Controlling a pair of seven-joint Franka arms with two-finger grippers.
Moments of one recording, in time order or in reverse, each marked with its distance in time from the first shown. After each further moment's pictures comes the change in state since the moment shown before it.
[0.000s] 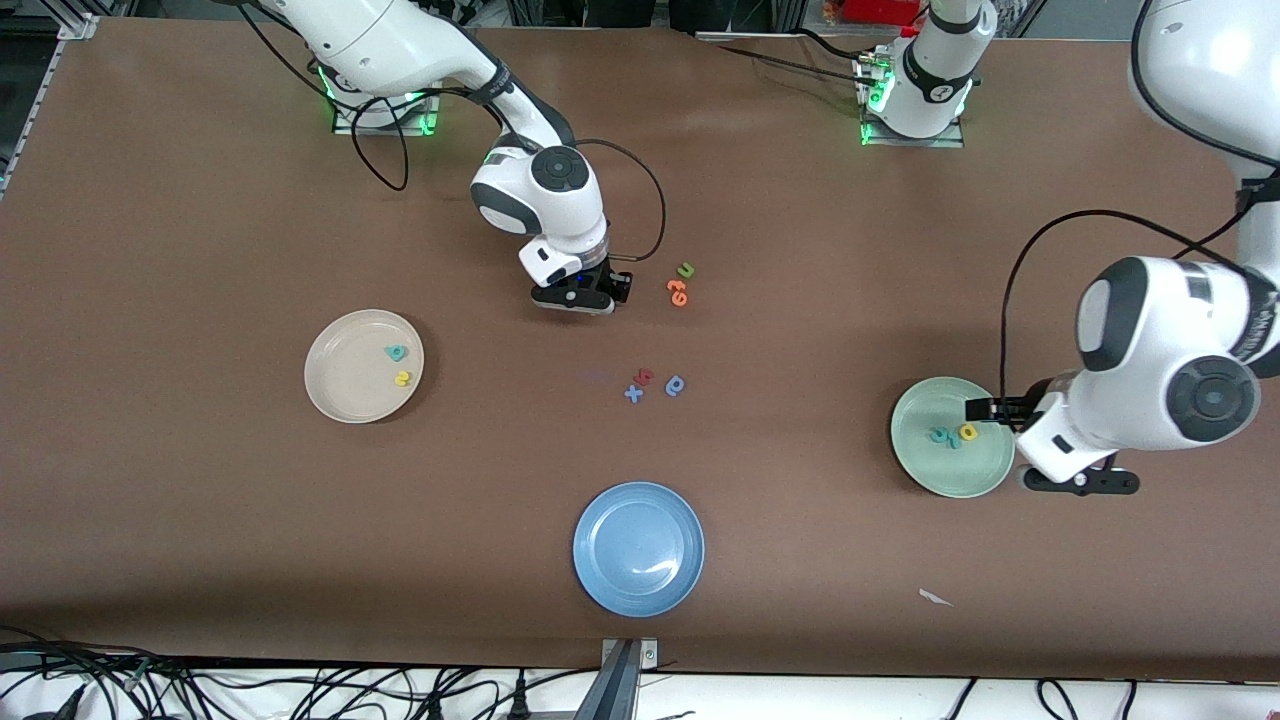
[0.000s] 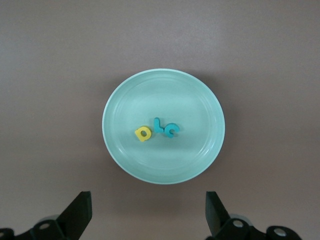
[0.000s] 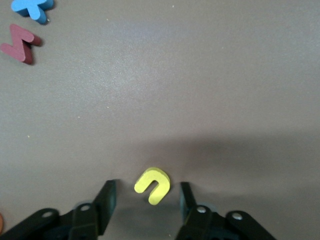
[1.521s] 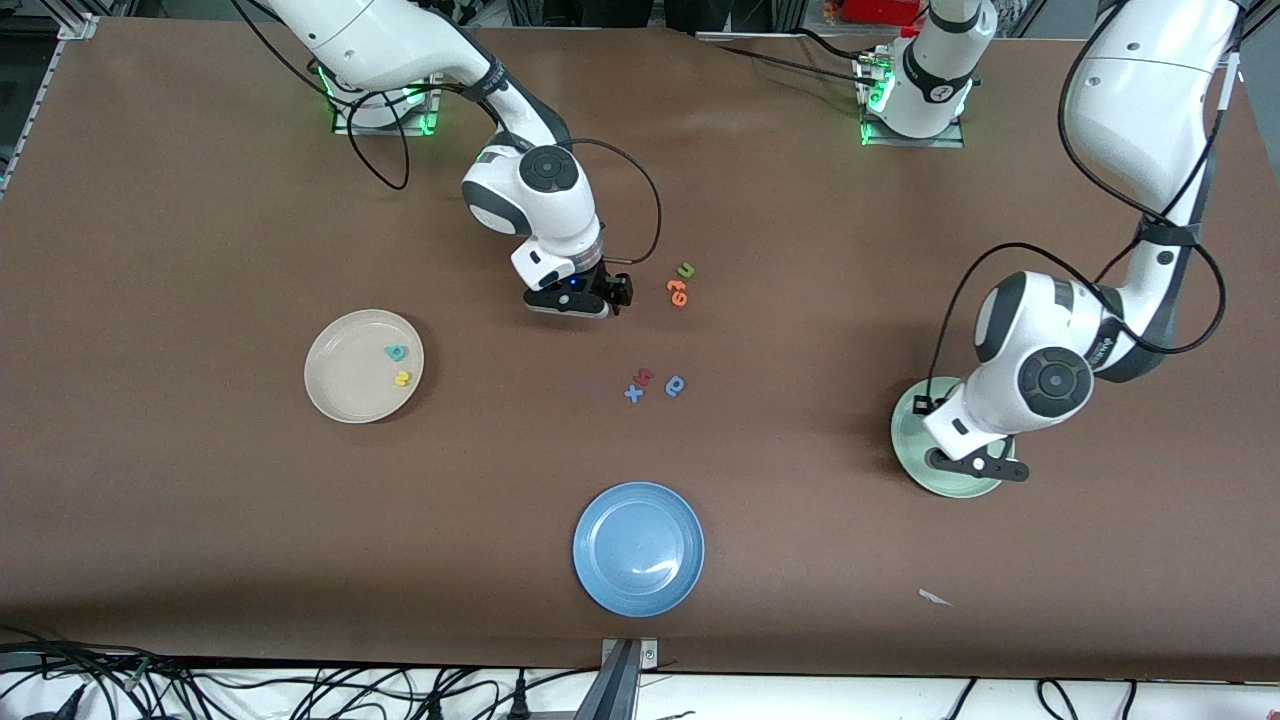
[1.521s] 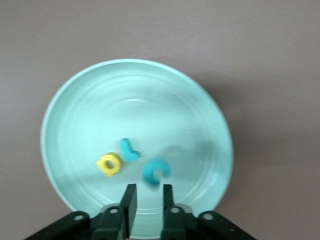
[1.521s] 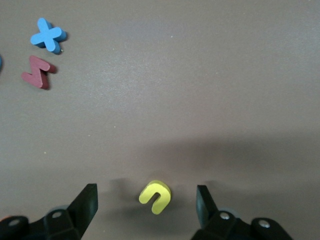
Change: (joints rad) left arm -0.049 0.021 0.011 -0.320 0.127 0.400 0.007; right arm -0.024 -0.026 0.003 0.000 0.046 0.008 -0.044
